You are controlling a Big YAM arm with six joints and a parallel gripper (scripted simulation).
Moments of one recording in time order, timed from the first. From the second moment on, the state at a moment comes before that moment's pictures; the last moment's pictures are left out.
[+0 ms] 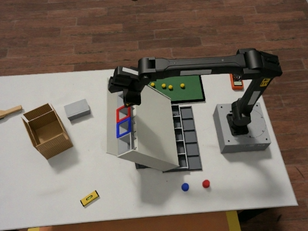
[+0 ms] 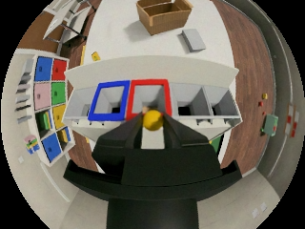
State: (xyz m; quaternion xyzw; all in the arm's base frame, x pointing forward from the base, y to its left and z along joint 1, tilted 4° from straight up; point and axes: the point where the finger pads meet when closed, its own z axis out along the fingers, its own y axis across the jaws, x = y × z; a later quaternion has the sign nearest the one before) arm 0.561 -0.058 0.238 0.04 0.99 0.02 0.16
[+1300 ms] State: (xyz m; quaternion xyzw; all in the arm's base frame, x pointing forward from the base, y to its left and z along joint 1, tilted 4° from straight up) arm 0.569 -0.057 0.244 0.04 0.98 0.01 0.17
